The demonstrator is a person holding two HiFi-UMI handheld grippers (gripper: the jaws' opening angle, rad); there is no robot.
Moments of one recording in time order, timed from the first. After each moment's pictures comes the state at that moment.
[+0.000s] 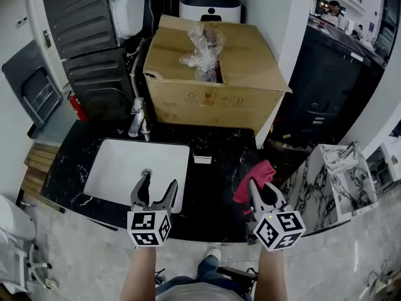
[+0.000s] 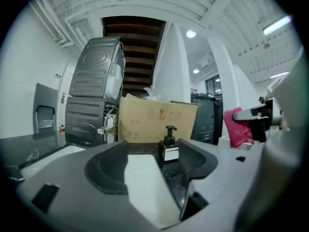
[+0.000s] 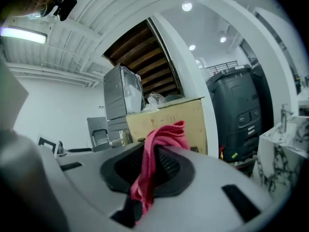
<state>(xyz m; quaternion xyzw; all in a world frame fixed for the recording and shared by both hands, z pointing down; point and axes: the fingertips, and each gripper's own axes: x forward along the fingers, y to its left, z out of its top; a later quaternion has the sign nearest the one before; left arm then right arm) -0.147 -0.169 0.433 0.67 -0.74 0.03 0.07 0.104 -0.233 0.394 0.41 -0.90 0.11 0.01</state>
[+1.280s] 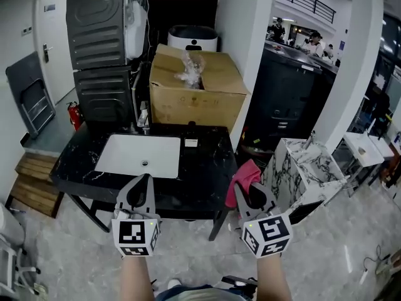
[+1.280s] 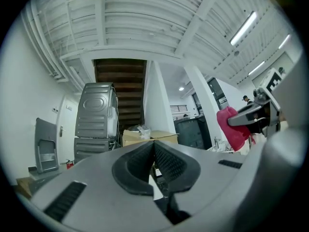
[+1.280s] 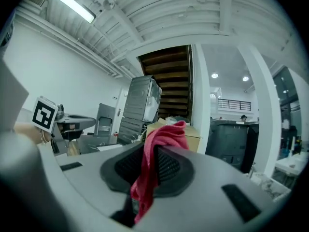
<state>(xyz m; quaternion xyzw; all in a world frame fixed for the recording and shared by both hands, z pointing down) -0.084 0.096 0.290 0.70 -0.71 0.00 -0.10 0.141 0.048 0.290 0.42 -0.90 -0.08 0.06</state>
